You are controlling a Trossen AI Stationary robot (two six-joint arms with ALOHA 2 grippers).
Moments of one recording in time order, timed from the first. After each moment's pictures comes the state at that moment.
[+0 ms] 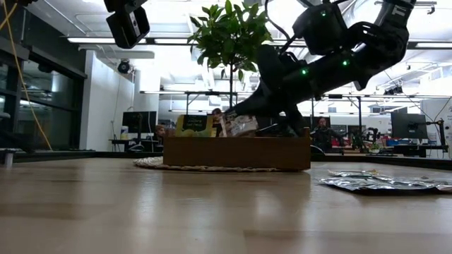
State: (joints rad) left arm -0.56 1.44 0.65 0.75 -0.38 -0.72; right arm -0.01 1.74 0.63 0.80 0.33 0.54
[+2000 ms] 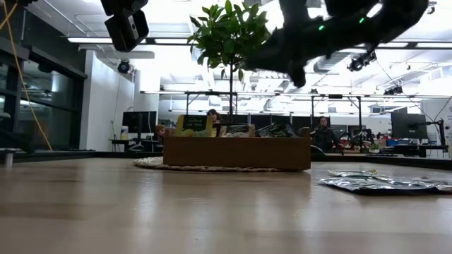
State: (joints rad) left arm -0.56 1.44 0.65 0.73 -0.37 -0.73; right arm -0.03 1.40 0.63 0.60 0.21 0.36
